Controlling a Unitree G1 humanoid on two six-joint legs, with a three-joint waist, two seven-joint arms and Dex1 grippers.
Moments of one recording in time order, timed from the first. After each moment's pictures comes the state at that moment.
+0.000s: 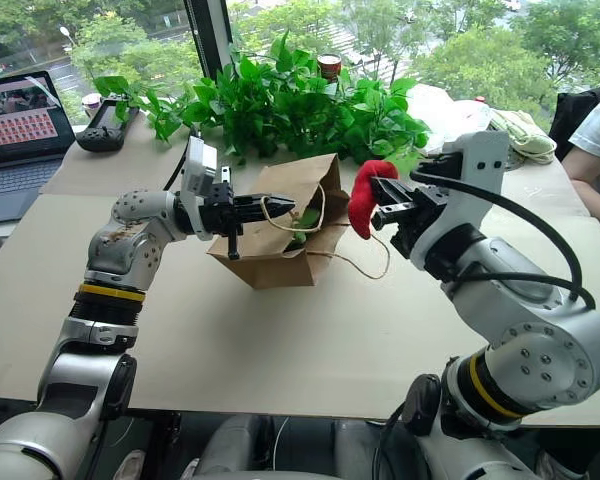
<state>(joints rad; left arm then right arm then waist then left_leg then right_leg) -0.80 0.41 -0.05 0.28 -0.43 0.28 -1.24 -0.68 -0.12 -0.51 -0.81 0.80 1.61 -0.03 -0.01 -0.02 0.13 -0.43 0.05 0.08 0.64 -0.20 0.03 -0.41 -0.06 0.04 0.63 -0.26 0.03</state>
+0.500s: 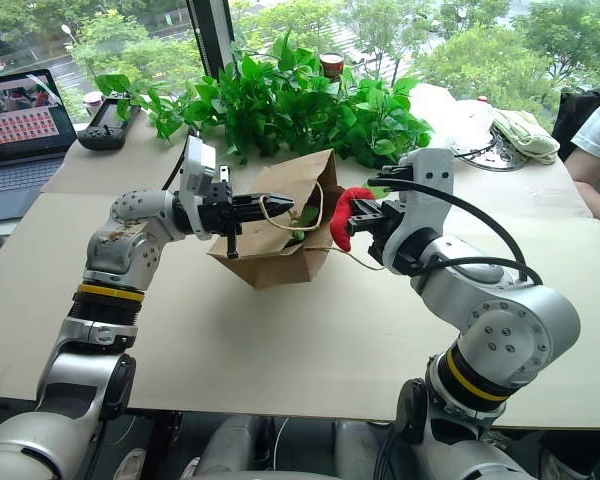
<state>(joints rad) -0.80 0.41 -0.05 0.28 -0.43 0.28 -1.23 -0.61 -0.11 -0.32 -0.71 0.70 1.61 -0.07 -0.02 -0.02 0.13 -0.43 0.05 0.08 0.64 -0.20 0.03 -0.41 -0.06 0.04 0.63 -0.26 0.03</state>
